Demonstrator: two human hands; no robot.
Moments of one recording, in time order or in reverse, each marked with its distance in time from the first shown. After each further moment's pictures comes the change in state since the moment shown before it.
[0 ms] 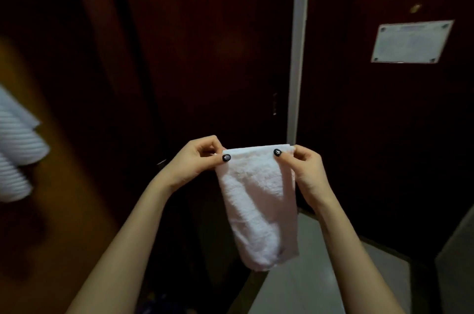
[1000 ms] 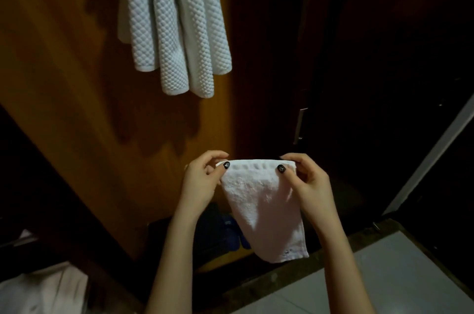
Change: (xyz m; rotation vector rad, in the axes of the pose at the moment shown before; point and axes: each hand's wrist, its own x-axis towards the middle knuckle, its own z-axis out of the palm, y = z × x) left_hand -0.296 -0.034 -0.051 0.354 1.025 -0.343; right_hand -0.154 0.052 0.205 -0.186 -0.560 -0.075
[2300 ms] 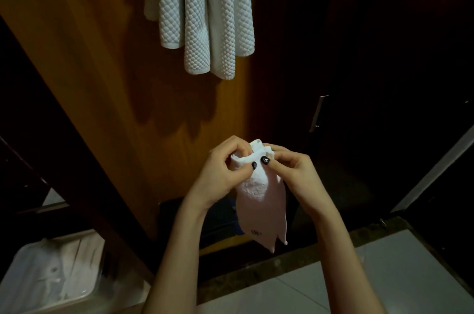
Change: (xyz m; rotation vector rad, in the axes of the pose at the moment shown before) left_hand -0.041 0.020 -0.024 -0.127 -0.249 0.232; right_hand -0.010 -0.017 0.041 0.252 -0.346 0.175
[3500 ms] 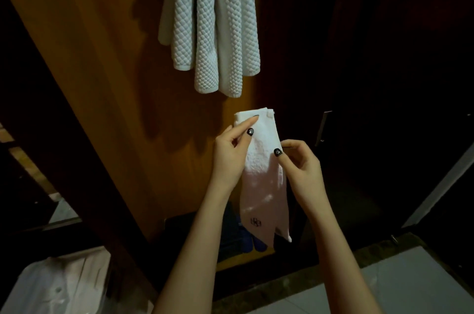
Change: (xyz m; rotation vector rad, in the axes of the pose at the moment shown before) left_hand 0.043 0.014 0.000 -0.158 0.361 -0.053; right_hand 0.015 -0.013 0.022 -0.121 0.326 -0.195
